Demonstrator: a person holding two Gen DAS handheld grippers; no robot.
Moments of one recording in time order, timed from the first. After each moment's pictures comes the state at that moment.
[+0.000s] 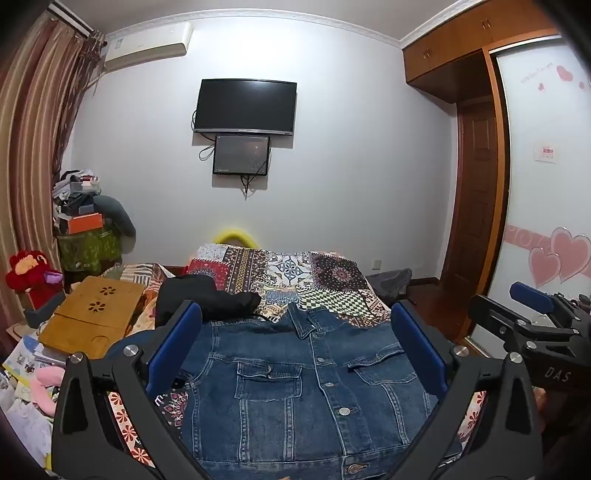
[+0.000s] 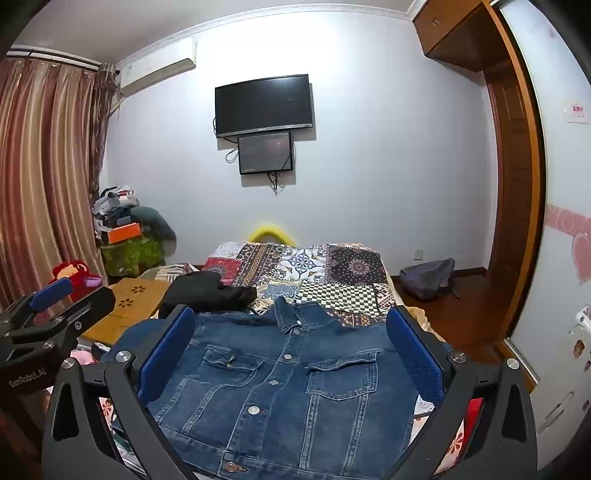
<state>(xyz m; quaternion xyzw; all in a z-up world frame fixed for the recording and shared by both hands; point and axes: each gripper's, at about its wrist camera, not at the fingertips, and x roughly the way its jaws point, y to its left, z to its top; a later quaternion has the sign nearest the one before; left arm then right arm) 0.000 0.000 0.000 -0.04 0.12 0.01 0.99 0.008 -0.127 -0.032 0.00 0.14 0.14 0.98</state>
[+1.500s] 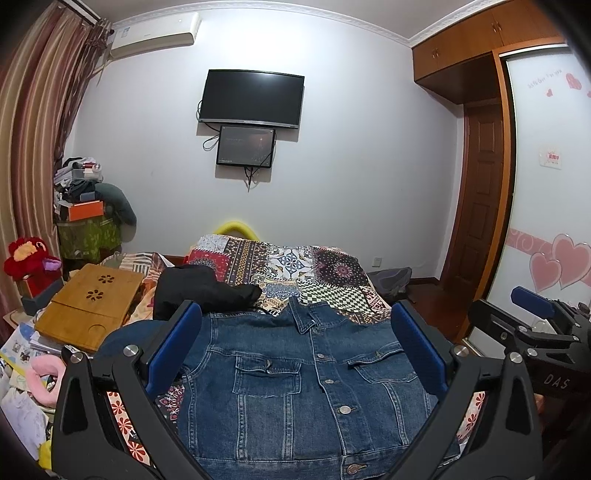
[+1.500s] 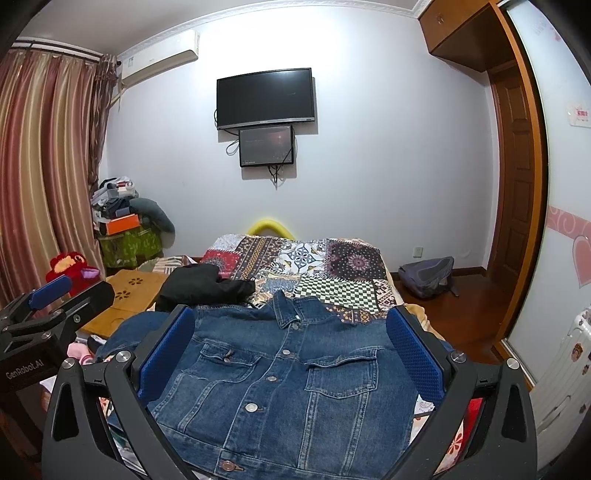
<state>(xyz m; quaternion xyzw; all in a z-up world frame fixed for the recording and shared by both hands) 0.011 0.010 -0.007 -0.06 0.13 0.01 0.99 0.016 -0.123 -0.037 -0.01 0.15 0.14 0.98</state>
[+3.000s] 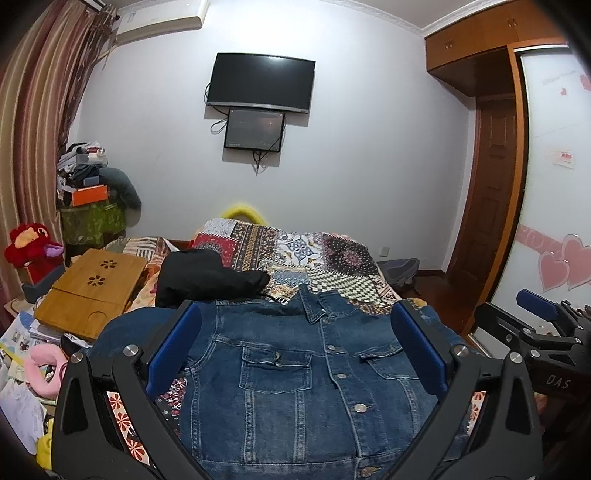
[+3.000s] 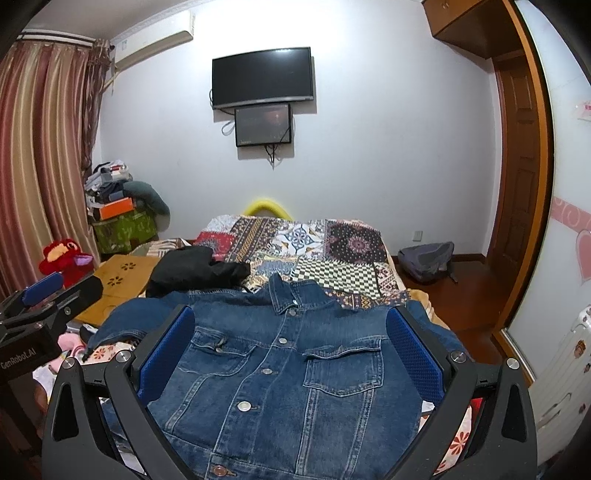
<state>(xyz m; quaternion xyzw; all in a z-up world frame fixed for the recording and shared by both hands) 0.042 0.028 -0.025 -0.07 0.16 0.02 0.98 0.047 -0.115 -0.051 -0.02 0.19 0.13 0.97</state>
